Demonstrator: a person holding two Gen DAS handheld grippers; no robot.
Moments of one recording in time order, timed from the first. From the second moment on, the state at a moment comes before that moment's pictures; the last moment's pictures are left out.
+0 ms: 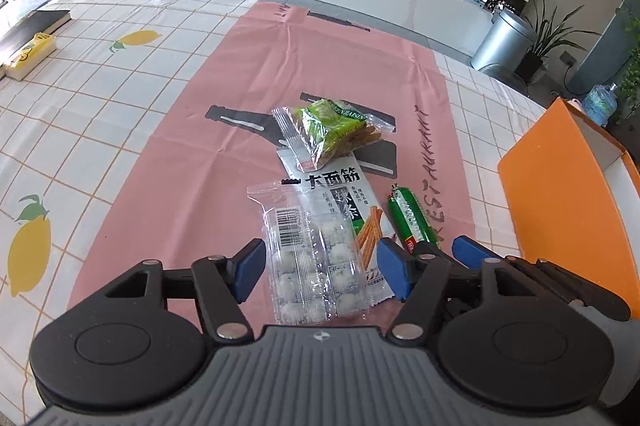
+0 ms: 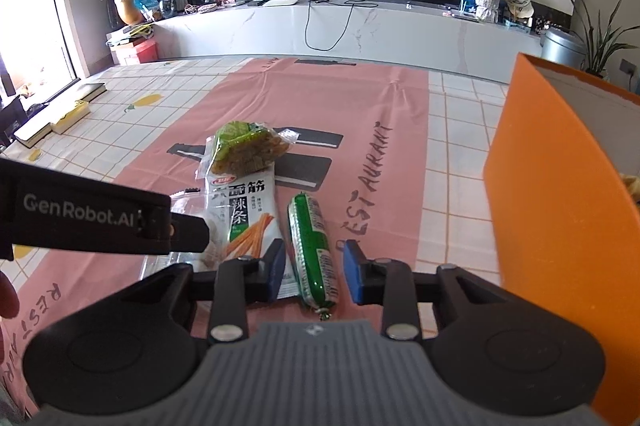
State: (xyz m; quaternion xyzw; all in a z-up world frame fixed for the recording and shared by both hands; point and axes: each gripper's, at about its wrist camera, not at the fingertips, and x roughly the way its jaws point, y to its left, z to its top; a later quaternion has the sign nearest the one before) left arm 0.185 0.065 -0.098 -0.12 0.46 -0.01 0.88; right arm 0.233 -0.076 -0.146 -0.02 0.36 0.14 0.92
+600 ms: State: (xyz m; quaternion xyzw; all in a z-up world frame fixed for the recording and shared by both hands) left arm 0.202 0.036 -0.119 -0.05 0.48 0.04 0.87; right arm 0.235 -0.091 -0.160 0.00 0.37 0.14 0.92
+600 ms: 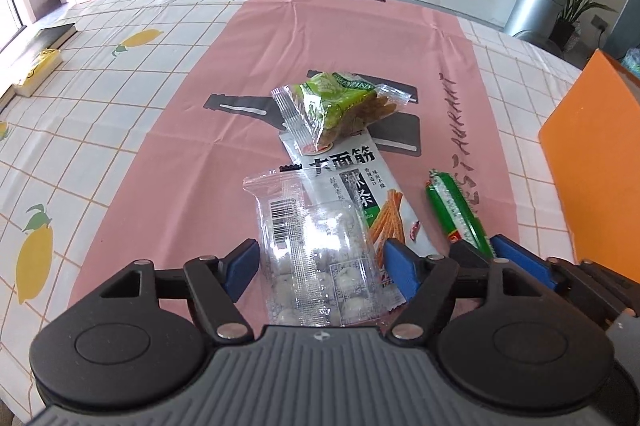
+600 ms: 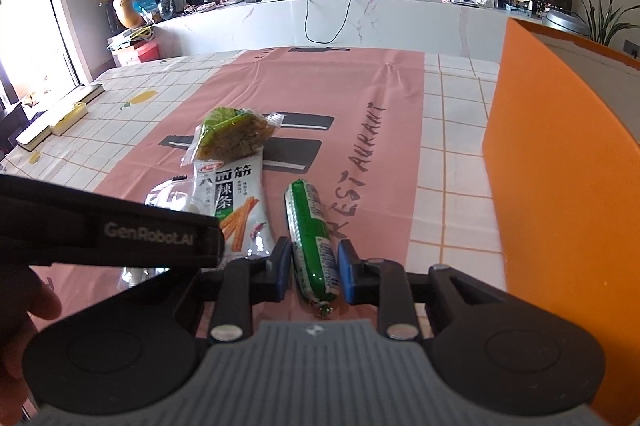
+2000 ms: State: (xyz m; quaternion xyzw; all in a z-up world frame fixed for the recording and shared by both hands) left arm 0.195 0.079 -0.120 -0.05 0.49 0.08 0.87; right arm 0.234 -0.076 -0.168 -0.04 0.34 0.15 0.93
